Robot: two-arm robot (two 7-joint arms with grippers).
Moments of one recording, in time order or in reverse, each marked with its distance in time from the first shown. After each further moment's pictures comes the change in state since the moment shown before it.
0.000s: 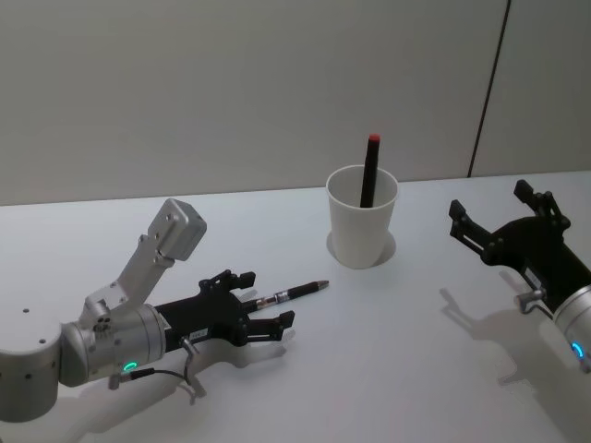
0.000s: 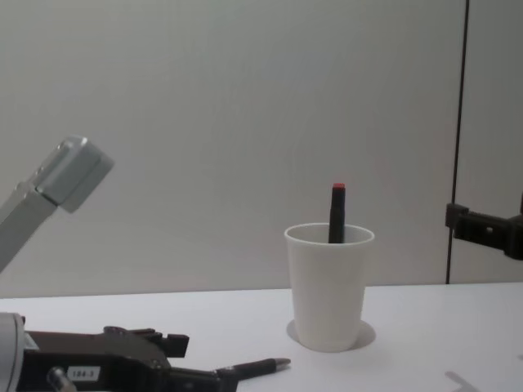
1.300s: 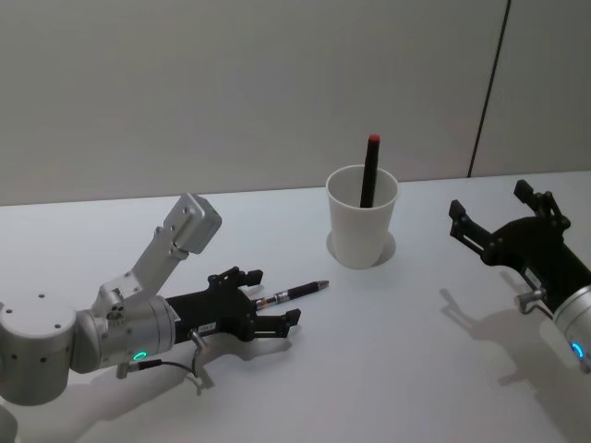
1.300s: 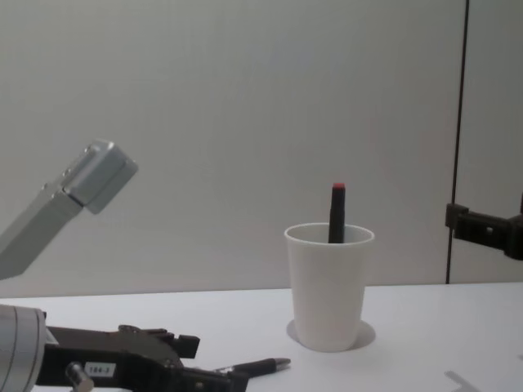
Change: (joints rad) left arm -0.054 -0.029 0.020 0.049 0.048 0.023 -0.029; right arm 0.000 0.000 0.000 0.000 0.000 0.000 0.000
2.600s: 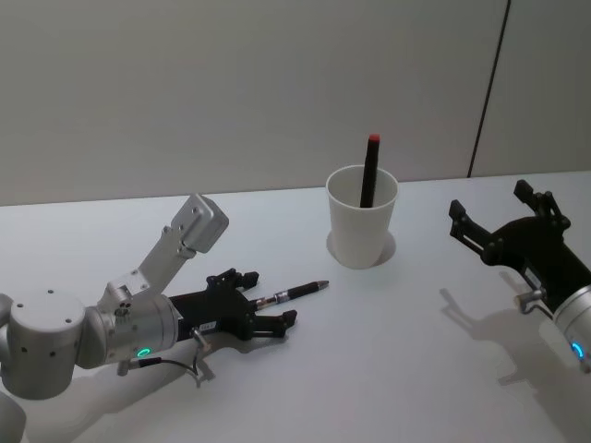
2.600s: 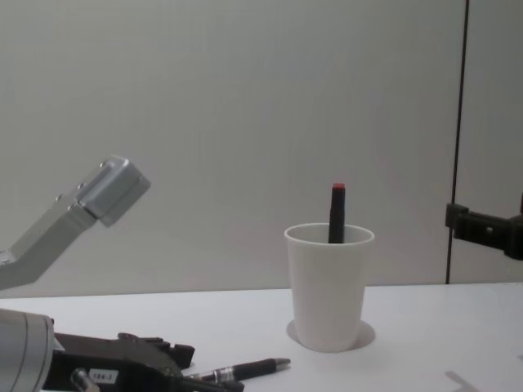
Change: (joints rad) left arm -0.029 -0.015 0.016 0.040 0.039 0.028 0.019; right arm 0.000 0.000 0.000 0.000 0.000 0.000 0.000
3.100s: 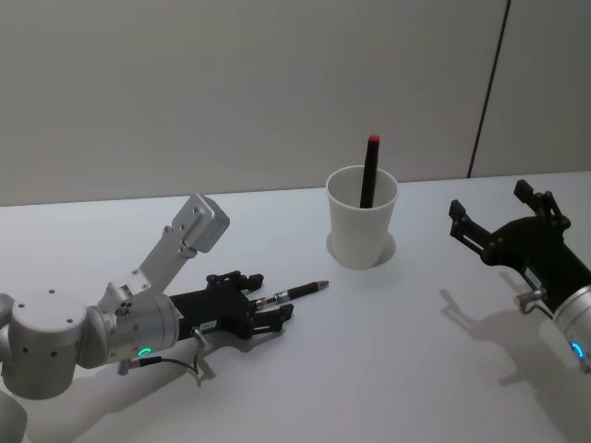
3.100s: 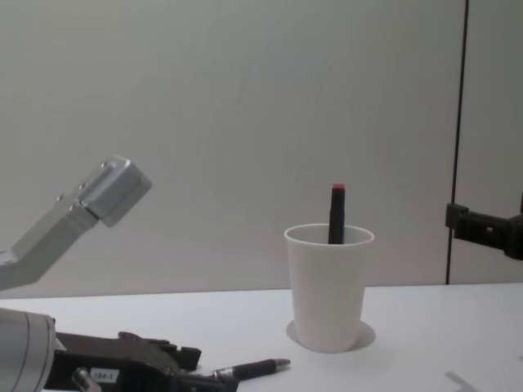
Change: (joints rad) left arm -0.001 -0.002 0.002 0.002 0.005 0.000 0.009; right arm 0.000 0.000 0.000 0.000 0.000 0.000 0.000
